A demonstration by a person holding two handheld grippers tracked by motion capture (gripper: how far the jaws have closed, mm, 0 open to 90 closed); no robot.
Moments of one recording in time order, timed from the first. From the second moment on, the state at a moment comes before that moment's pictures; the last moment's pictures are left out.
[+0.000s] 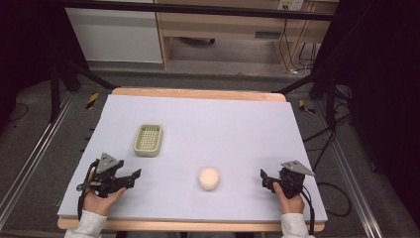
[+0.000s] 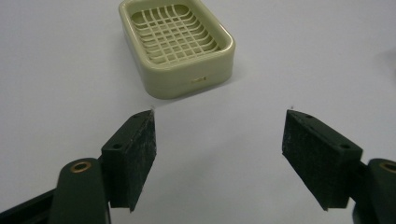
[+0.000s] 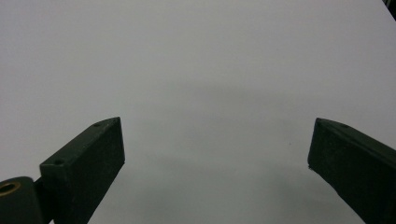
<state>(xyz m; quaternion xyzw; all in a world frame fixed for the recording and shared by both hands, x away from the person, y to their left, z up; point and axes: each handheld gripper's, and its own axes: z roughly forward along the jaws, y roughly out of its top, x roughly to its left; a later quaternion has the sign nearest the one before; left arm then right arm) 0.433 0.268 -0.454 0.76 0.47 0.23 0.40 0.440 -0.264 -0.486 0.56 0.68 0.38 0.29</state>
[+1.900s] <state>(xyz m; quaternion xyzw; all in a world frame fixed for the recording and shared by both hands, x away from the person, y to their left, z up) 0.447 0.195 -0.436 0.80 0.40 0.21 0.40 0.440 -0.262 -0.487 0.56 0.68 0.37 0.29</state>
